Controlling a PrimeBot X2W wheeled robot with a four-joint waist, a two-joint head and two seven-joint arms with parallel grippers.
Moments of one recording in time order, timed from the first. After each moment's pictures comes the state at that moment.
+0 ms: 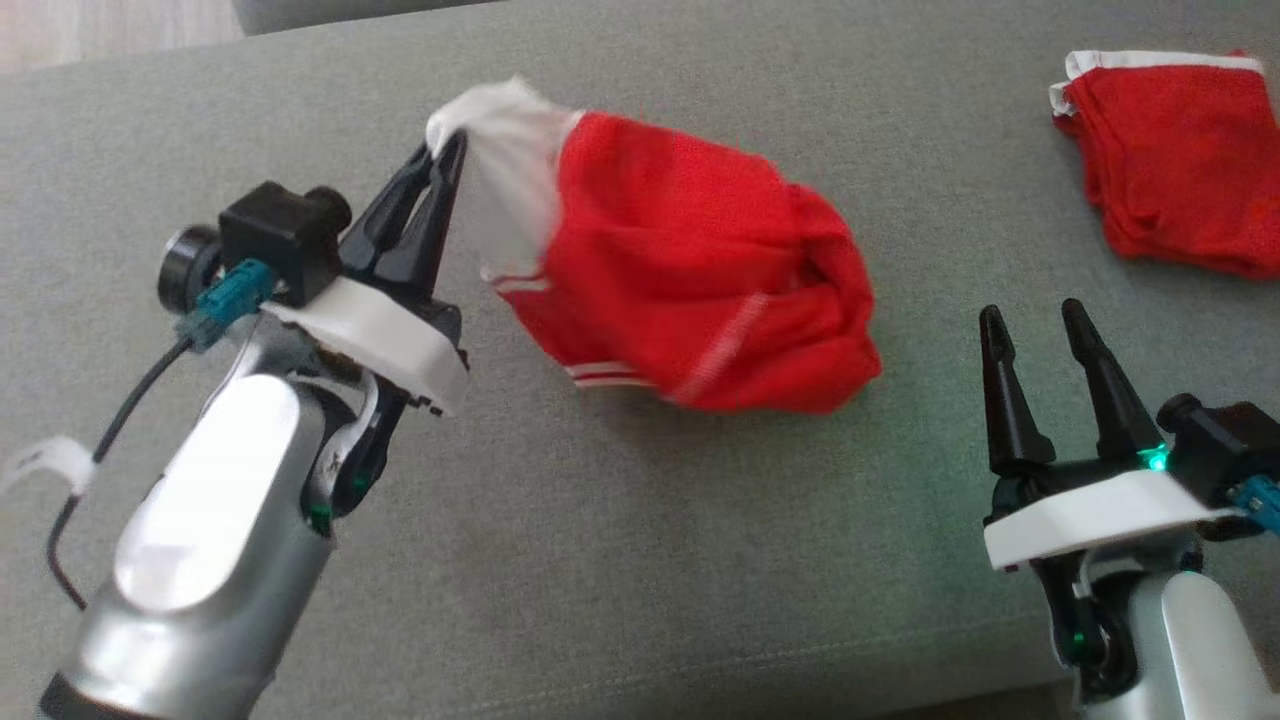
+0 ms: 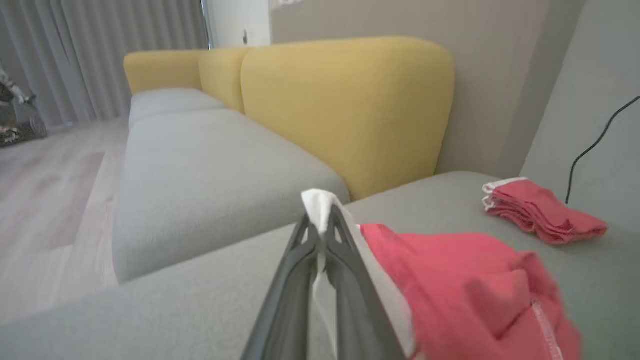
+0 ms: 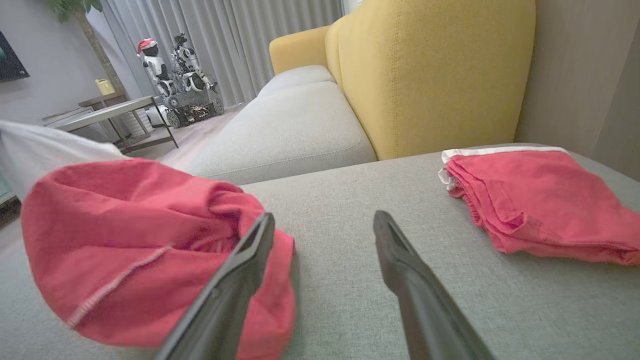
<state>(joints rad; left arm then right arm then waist) -0.54 0.30 -0.51 0.17 -0.42 0.04 -0.08 -0.06 -0.05 0.03 -0.04 0.24 0.13 0.01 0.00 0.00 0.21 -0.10</state>
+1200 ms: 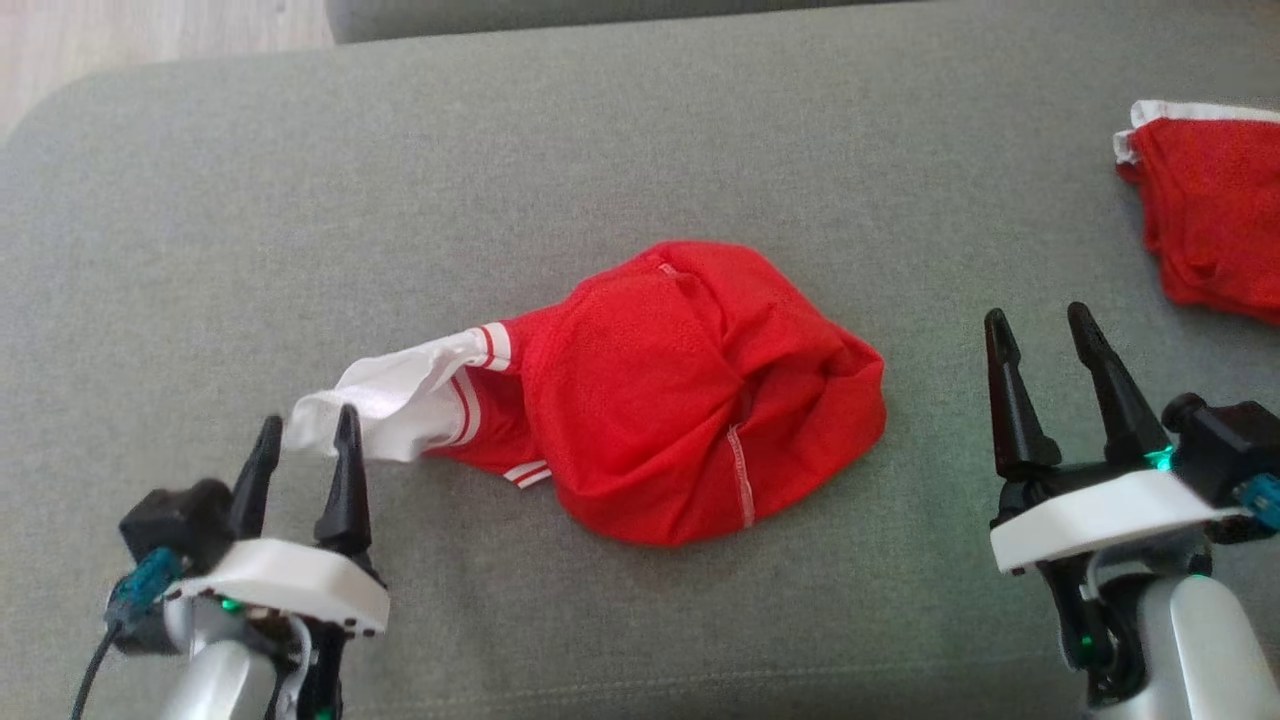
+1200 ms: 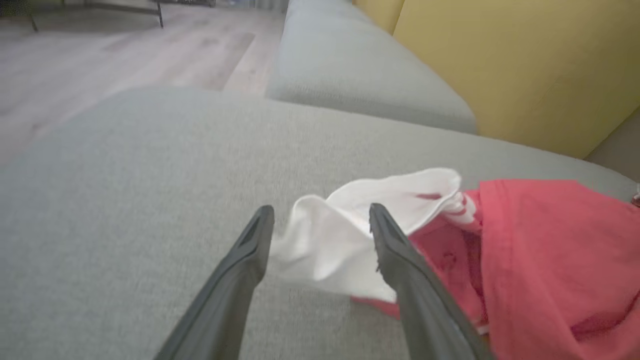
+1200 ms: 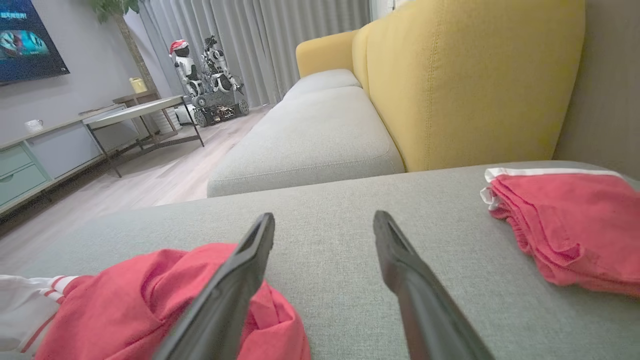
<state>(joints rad) -0.06 0.30 -0.34 0.13 -0.56 0.21 -0.22 -0.05 -0.05 0.02 -0.06 0.23 0.13 0.05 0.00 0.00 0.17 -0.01</state>
